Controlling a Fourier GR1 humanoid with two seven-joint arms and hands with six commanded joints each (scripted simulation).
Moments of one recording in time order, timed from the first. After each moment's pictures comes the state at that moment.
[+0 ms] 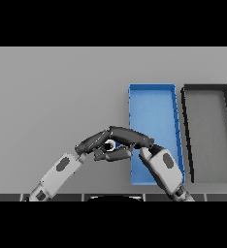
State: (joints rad) left arm -0.33 0.22 -0.58 -1.55 0.04 -0.28 -0.04; right arm -0.45 -0.03 0.37 -1.85 -0.24 0.62 0.39
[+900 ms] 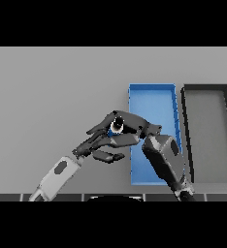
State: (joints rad) left arm -0.28 0.22 -0.58 -1.58 0.06 -0.25 0.08; right arm -0.65 -0.03 0.25 -1.86 -0.67 0.39 0.60
